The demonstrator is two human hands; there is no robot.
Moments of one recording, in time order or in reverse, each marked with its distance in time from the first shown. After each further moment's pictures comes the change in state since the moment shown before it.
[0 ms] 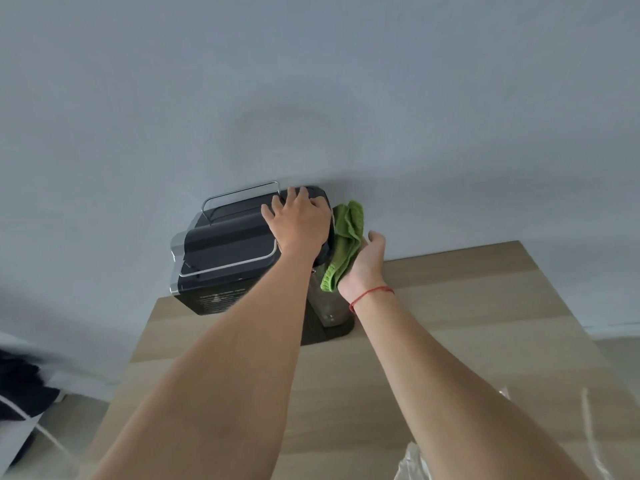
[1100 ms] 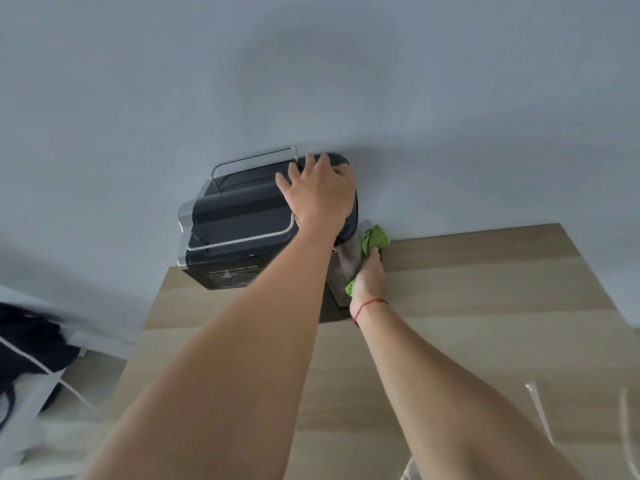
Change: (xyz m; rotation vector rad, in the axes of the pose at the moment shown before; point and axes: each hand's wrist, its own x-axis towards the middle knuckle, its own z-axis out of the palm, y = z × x) left_hand 0.007 -0.001 0.006 -0.006 0.031 -0.018; right_hand 0.018 0.062 -0.034 -0.290 0.284 0.025
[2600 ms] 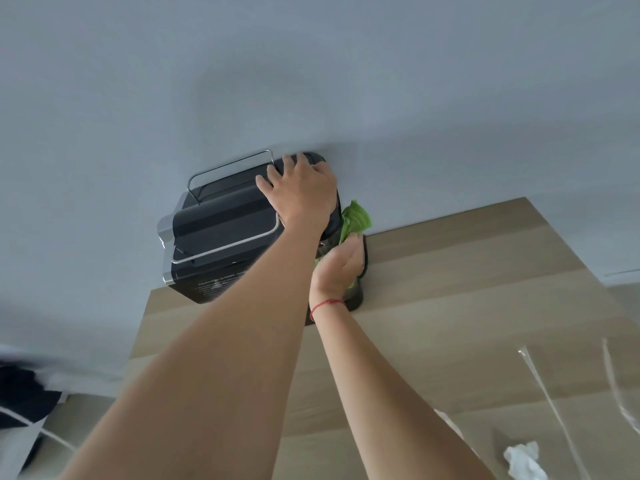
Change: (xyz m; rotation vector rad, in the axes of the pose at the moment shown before) left_hand -0.004 -0.001 0.000 0.010 -0.020 0.020; right_hand -0.051 0.011 0.039 0.209 0.182 -0.593
